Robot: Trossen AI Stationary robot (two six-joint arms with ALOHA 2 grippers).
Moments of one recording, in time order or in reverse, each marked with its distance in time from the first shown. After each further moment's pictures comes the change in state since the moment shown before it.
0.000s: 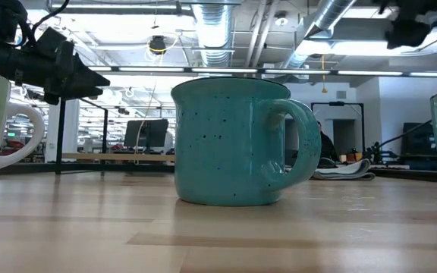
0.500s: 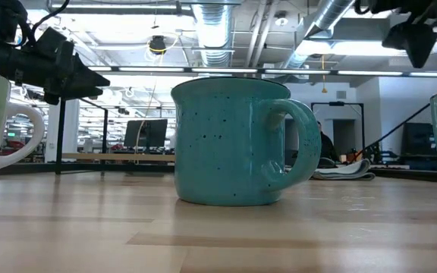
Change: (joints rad) left arm 0.000 0.000 0.000 -0.003 0.000 0.000; right arm 0.442 0.223 0.000 -0.106 0.180 0.170
